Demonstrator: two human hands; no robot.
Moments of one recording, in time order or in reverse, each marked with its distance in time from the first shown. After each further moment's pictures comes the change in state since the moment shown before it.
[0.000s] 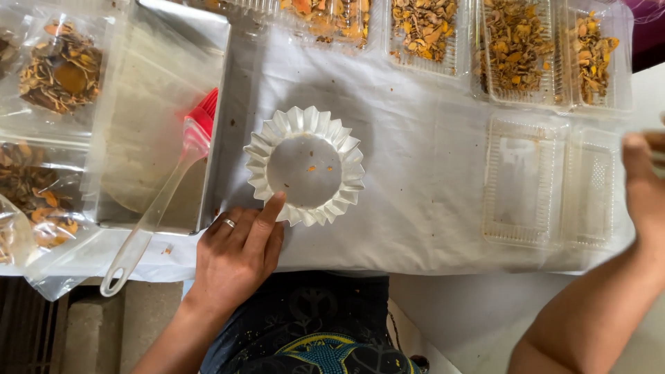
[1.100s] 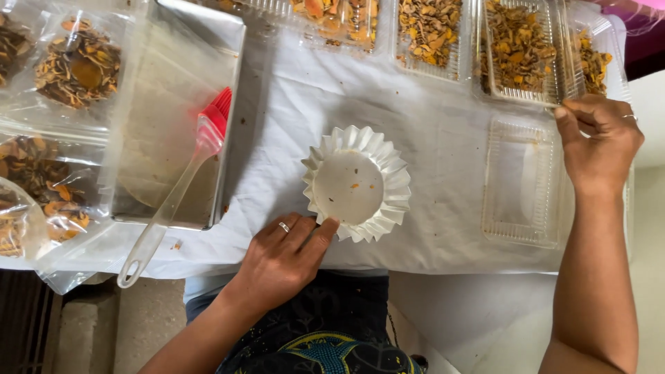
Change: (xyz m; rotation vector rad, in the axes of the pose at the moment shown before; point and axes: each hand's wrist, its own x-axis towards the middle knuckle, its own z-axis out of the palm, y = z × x) left_hand 0.018 0.027 0.005 -0.195 -0.005 0.168; right_hand 0.051 0.006 0.068 0.078 0.048 -0.391
